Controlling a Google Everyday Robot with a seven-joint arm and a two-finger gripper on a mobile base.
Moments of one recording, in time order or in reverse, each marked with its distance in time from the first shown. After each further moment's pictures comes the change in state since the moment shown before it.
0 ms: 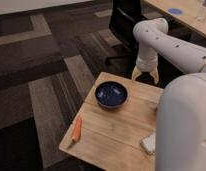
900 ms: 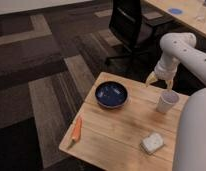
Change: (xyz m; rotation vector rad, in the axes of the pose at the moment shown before) arm -0.002 -0.068 0.059 -0.133 -0.015 0.055
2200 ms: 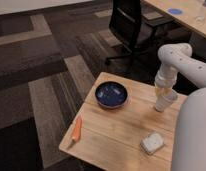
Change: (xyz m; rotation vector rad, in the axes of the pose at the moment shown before) arm 0.011 -0.006 0.025 0.138 0.040 -0.092
